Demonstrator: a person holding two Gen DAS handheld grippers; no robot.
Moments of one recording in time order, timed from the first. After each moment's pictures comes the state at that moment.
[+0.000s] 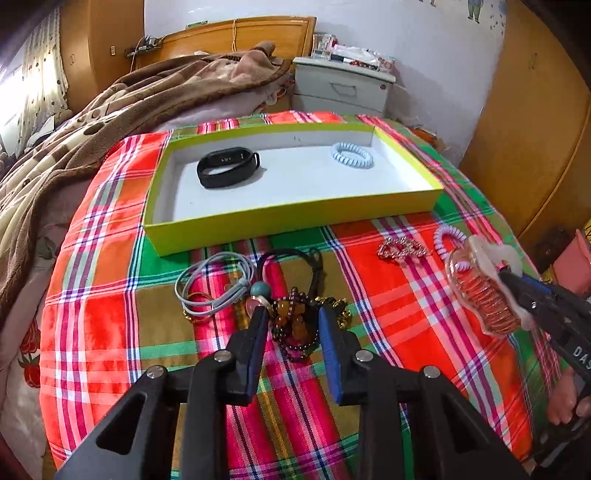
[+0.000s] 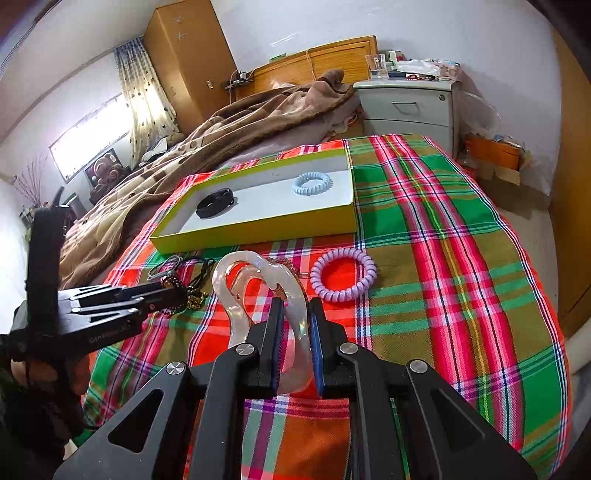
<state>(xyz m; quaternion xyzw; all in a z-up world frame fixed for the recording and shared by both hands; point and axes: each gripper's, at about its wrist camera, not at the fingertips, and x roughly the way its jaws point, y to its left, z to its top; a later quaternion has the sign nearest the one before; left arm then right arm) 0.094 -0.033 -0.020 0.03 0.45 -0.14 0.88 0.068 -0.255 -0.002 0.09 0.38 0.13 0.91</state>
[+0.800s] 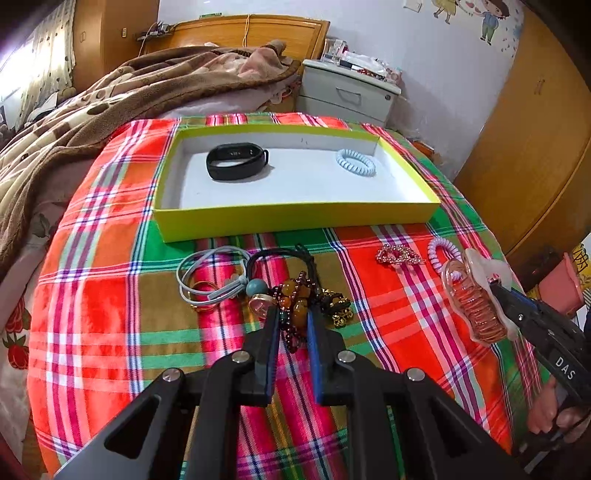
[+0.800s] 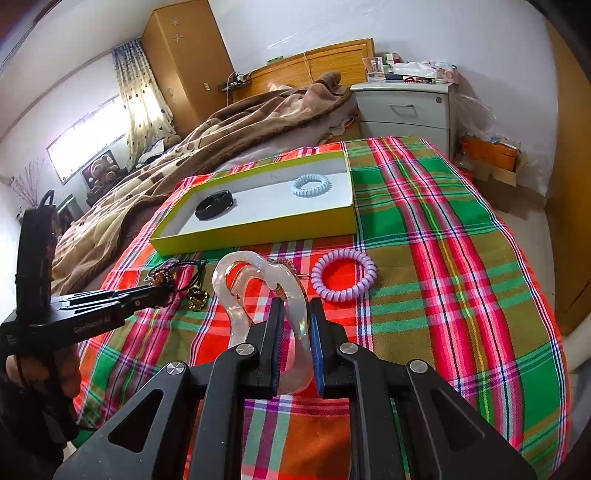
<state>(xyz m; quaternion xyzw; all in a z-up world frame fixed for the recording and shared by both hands) 0.089 -0.014 -0.014 -0.03 0.45 -0.15 0.88 0.064 -0.252 0.000 0.09 0.38 0.12 0.91</state>
